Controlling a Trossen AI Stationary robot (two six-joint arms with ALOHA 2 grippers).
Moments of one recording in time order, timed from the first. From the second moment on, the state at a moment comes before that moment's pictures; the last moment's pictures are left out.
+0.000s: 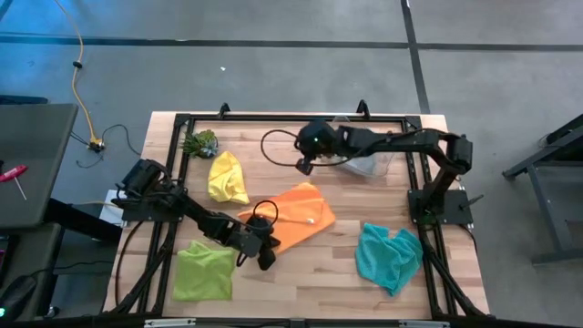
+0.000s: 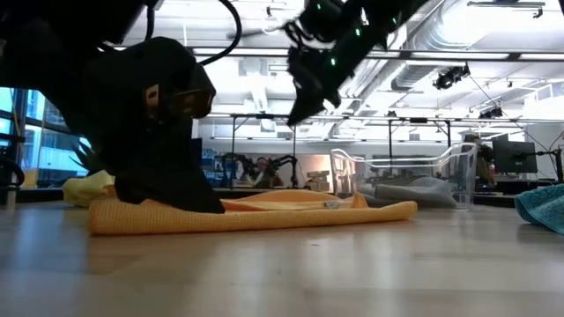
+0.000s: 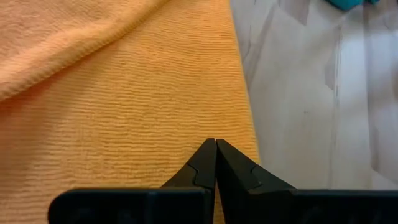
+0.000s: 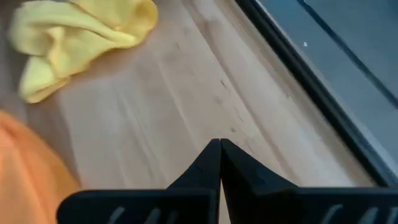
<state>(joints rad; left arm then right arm) -0.35 1.84 0.70 0.36 -0.38 -0.87 -0.27 1.73 1.29 -0.30 0.15 0.03</state>
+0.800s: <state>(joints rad) -0.34 1.82 0.70 0.33 -0.27 -0.73 0.04 1.68 0.84 -0.25 0.02 0.83</state>
